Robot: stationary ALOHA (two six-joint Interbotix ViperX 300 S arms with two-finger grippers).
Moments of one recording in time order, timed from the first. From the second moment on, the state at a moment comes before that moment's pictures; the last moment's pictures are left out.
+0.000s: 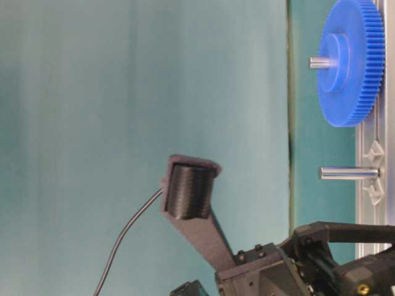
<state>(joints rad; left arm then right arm) -0.15 0.11 0.58 0.02 0.23 -0.14 0.02 -1.05 1.14 0.03 0.34 0.10</state>
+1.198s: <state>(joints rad) -0.14 0.17 0.53 0.02 0.24 -0.16 0.02 -1.08 1.15 0.03 0.34 0.10</state>
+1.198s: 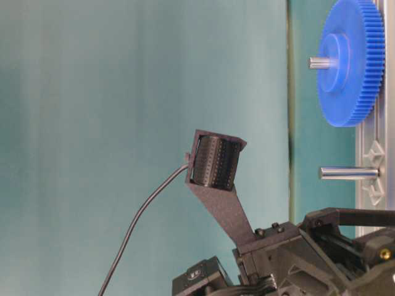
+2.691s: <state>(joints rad) 0.04 0.01 0.32 0.02 0.59 0.16 0.02 -1.12 1.18 0.03 0.33 0.10</state>
